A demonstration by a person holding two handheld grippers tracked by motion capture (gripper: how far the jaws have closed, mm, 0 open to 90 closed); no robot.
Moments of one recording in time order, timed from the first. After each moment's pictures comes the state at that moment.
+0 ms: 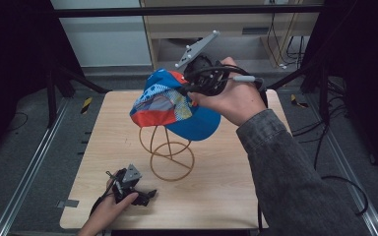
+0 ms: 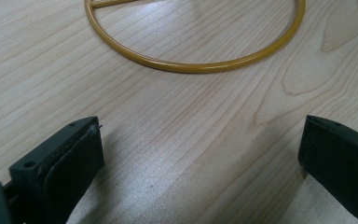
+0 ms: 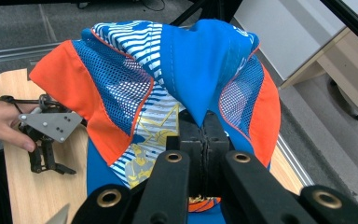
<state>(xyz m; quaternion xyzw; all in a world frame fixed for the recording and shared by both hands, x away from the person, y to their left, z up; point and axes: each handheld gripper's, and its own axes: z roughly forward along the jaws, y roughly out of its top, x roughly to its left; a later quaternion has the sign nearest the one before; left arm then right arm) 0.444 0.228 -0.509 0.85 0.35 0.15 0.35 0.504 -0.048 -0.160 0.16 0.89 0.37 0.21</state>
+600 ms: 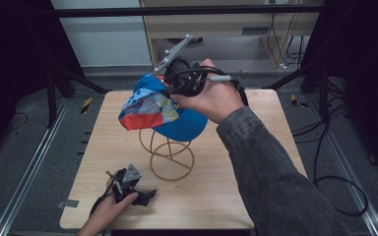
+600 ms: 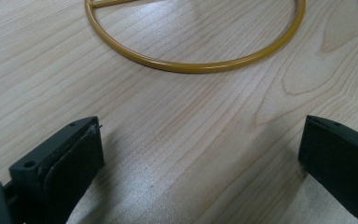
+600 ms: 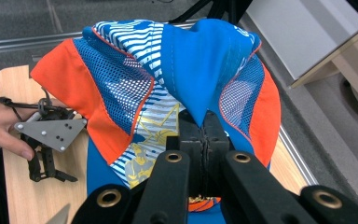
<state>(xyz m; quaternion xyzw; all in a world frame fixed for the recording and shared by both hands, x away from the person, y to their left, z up) 0.444 0.228 -0.509 0.85 0.35 0.15 0.35 0.519 -0.011 -0.172 0.15 0.90 0.35 0.20</state>
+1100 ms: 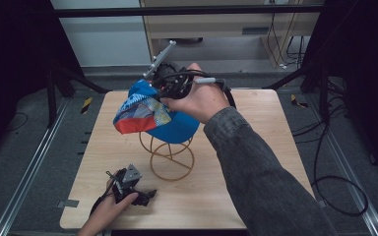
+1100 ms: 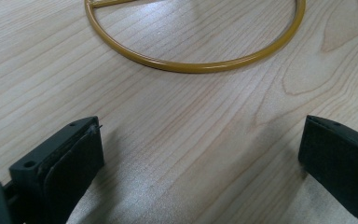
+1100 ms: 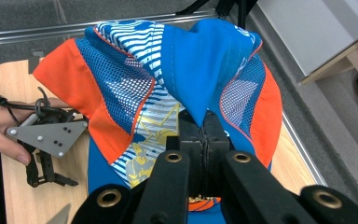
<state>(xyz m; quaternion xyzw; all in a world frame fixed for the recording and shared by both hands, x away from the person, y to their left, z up) 0.444 0.228 -0.509 0.85 0.35 0.15 0.35 0.530 0.014 -0.188 0.14 0.91 0.33 0.18</state>
